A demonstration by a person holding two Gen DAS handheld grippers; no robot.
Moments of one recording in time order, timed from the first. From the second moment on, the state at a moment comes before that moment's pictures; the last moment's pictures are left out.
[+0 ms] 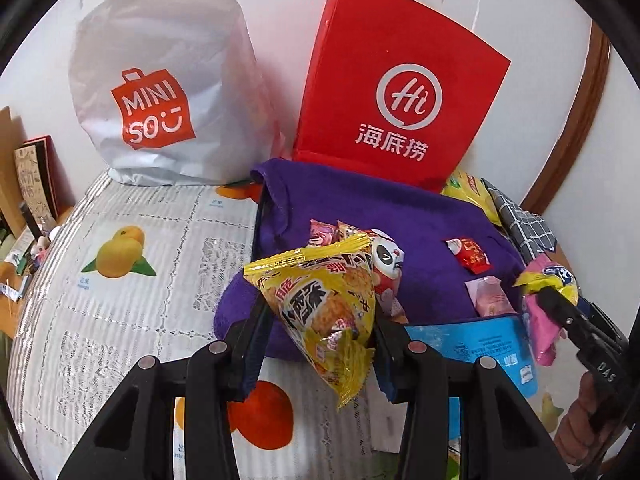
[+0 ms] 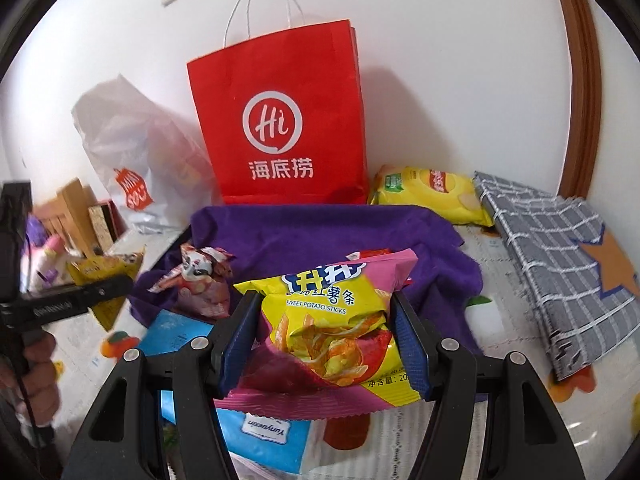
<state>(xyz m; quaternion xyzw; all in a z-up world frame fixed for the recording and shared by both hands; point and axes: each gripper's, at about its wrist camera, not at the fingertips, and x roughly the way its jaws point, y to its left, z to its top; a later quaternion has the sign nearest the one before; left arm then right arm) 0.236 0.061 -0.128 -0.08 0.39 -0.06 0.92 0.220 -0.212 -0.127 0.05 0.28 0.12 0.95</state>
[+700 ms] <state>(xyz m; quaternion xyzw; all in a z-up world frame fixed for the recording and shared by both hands) 0.235 0.051 -0.135 -0.09 0.40 -0.09 0.91 0.225 -0.218 -0.138 0.04 0.27 0.07 0.96</state>
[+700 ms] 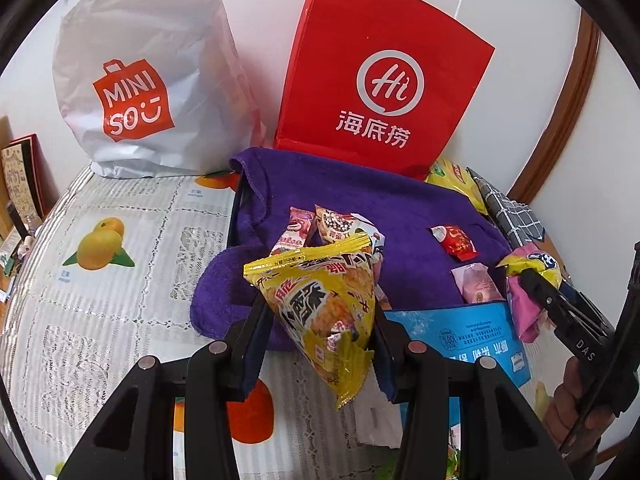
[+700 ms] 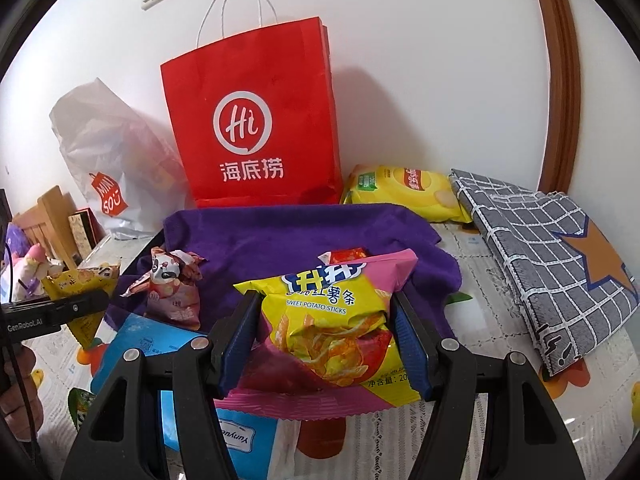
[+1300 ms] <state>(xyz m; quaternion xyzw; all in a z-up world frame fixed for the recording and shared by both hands) 0.232 0.042 -0.135 -0.08 0.40 -0.11 0.91 0.219 -0.223 -0.134 0.04 0.25 0.06 0.97</state>
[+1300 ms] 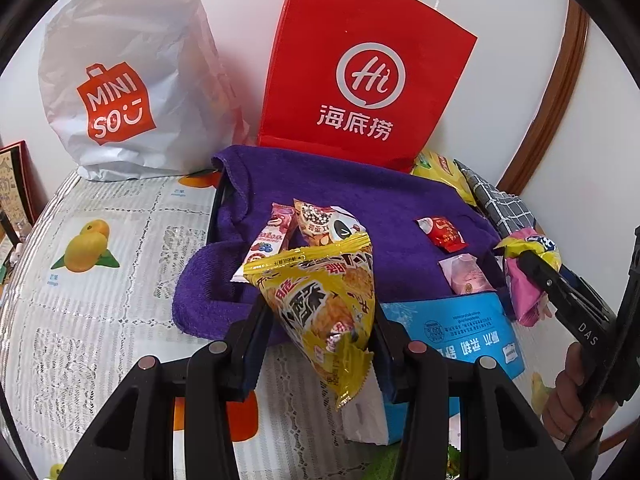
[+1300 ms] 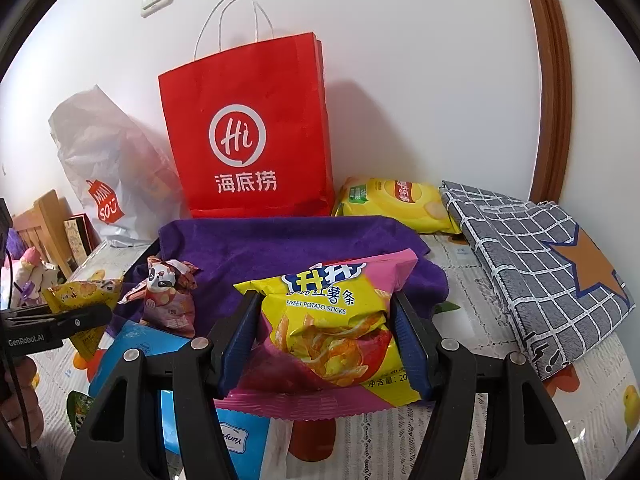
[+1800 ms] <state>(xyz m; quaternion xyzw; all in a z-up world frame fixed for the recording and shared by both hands) 0.232 0.045 -0.132 -0.08 0.39 -0.11 0.91 0.247 -0.211 -0.116 0.03 0.27 0.08 0.96</state>
